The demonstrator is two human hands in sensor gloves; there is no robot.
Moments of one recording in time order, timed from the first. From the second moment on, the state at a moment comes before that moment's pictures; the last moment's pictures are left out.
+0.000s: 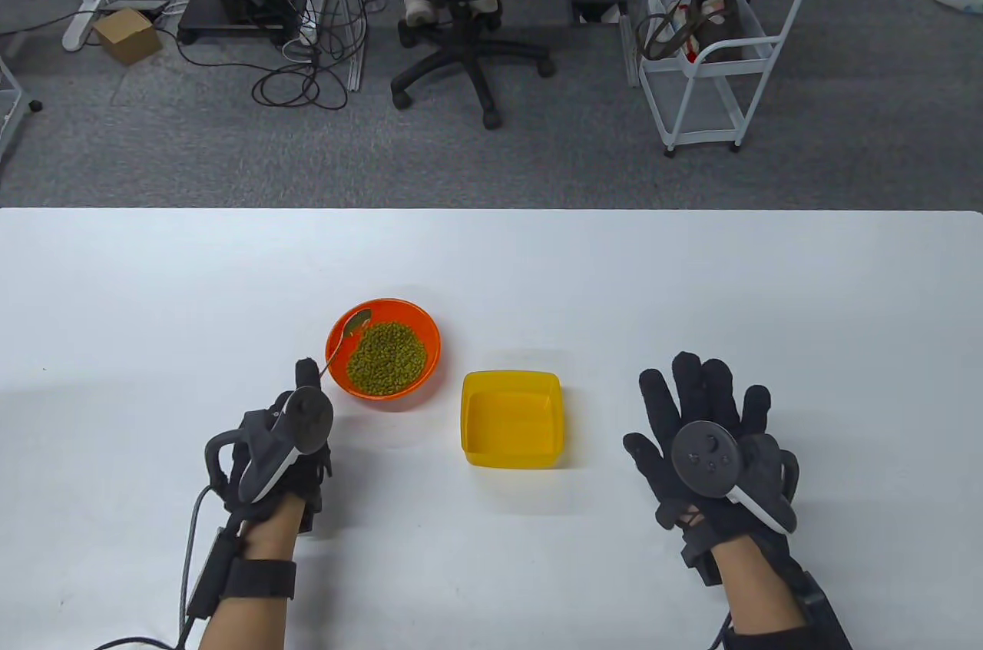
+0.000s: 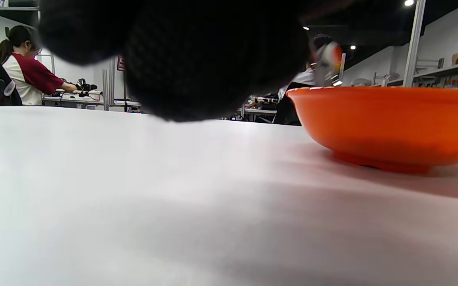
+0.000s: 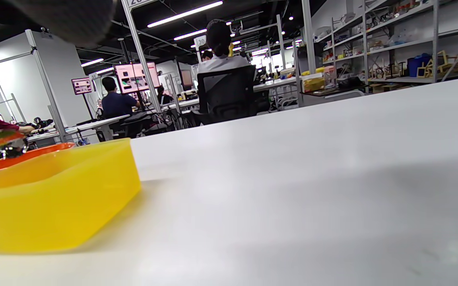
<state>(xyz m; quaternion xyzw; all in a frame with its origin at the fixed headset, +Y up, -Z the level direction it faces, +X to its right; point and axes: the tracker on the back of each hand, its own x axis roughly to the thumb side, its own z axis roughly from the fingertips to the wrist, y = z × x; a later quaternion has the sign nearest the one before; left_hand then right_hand) -0.267 -0.736 -0.295 0.05 0.07 0.04 1.00 0.202 -0.698 -0.249 0.06 -0.01 0.99 0.12</state>
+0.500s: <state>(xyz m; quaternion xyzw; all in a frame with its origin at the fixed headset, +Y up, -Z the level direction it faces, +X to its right) -0.257 -0.747 -0.298 0.05 0.07 0.02 1.00 0.190 -0.703 -0.250 0.08 -0.01 0.99 0.10</state>
